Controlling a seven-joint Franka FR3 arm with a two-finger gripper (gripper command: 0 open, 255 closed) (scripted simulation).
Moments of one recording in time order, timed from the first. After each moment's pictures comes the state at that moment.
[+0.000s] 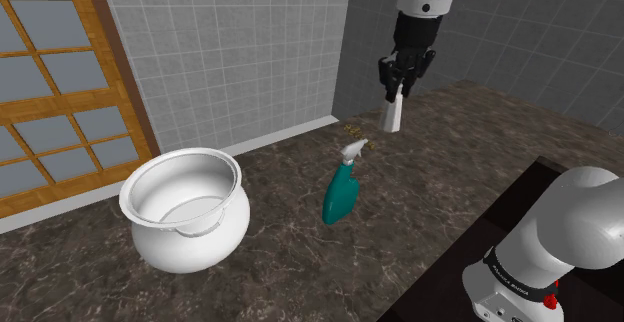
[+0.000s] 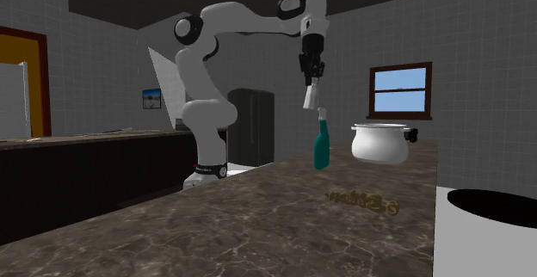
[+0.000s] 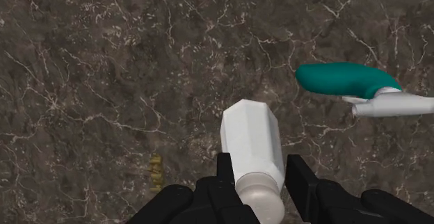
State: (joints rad) arm 0.01 -0.53 0.26 -2.13 0.01 1.62 0.40
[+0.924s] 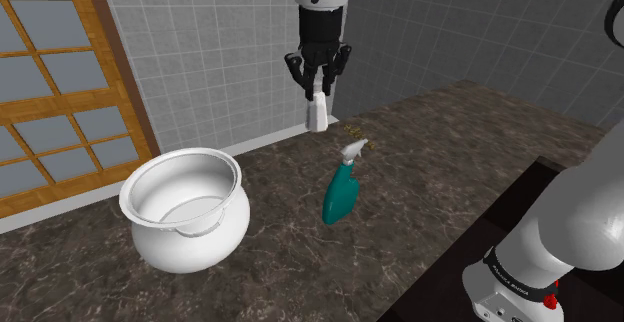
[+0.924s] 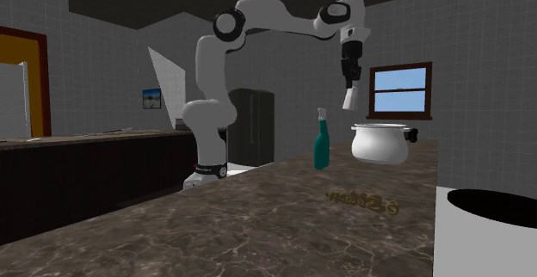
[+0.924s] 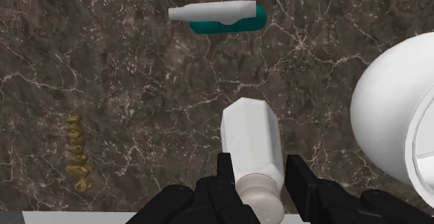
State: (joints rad) arm 0.05 -0.02 0.50 -1.64 -0.10 1.59 0.71
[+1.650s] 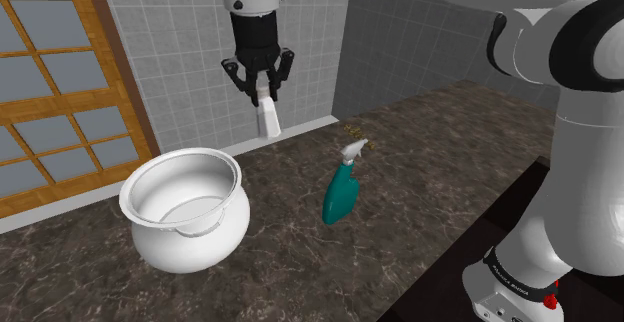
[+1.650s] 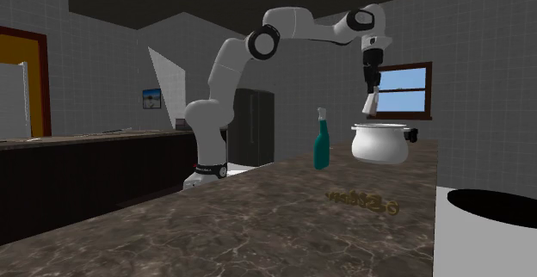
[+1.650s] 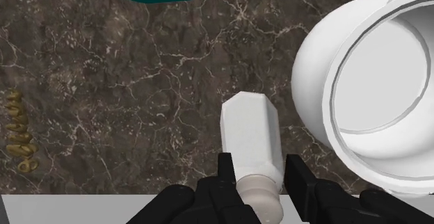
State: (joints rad) arm 0.23 0.40 0.55 -1.17 -0.31 1.46 0.89
